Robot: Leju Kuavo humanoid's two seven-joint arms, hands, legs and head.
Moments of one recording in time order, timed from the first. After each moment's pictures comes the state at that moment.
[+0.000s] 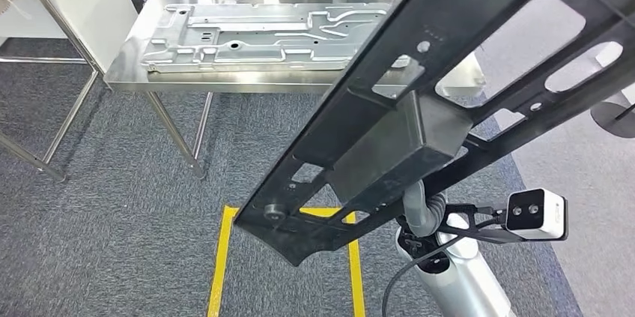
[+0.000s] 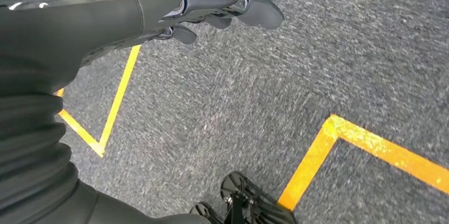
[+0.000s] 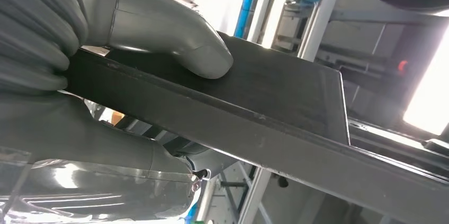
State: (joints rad) left arm 0.00 0.08 0.11 -0.18 0.35 0.33 -0.28; right arm -0.34 -0.04 0.45 -1.75 -0.38 0.43 -0.67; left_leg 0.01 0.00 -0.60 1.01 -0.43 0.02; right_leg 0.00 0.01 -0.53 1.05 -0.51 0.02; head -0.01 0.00
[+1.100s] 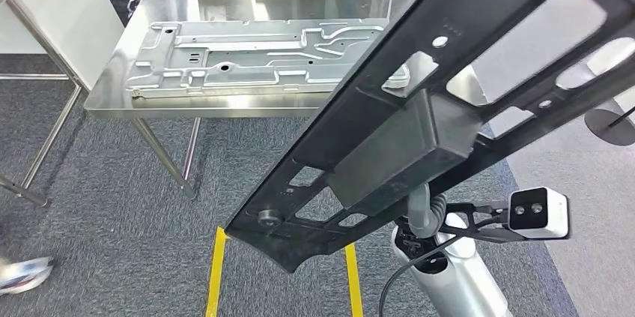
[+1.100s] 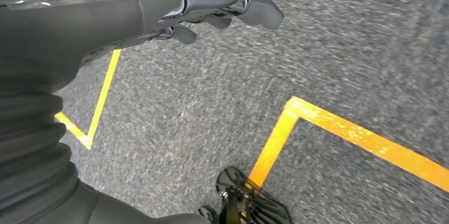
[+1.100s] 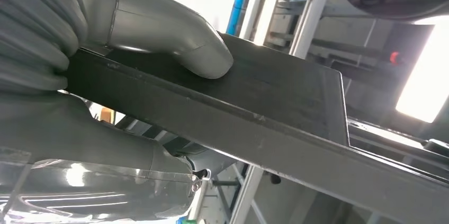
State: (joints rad) left arm 0.00 0.08 0.13 -0.18 0.34 0.33 -0.29; right arm -0.36 -0.02 0.47 -1.75 -0.41 0.44 -0.67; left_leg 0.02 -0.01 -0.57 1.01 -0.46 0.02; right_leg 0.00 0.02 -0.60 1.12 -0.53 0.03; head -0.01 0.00
